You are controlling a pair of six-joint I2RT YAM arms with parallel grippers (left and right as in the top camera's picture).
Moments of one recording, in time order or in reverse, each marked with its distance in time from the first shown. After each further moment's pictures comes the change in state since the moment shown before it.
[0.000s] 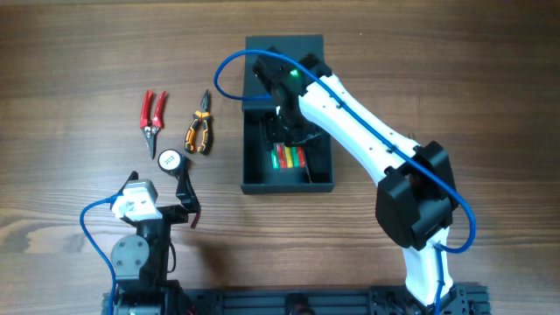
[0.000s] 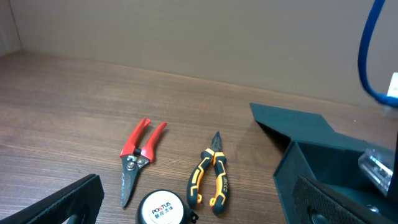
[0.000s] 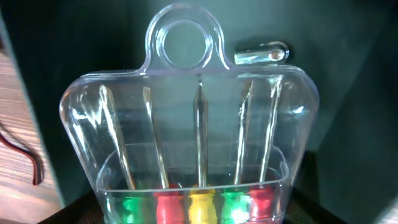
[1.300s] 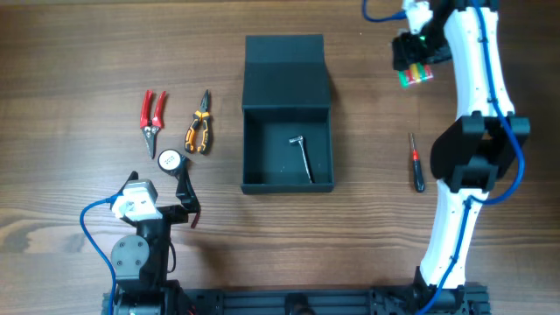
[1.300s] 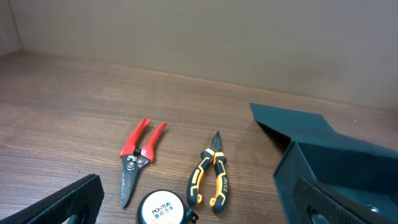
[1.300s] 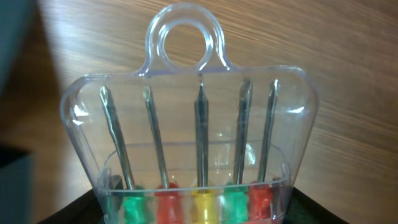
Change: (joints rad) left arm 0.000 0.000 0.000 0.000 0.000 0.000; right arm -0.636 0.235 0.555 -0.138 0.113 -0.791
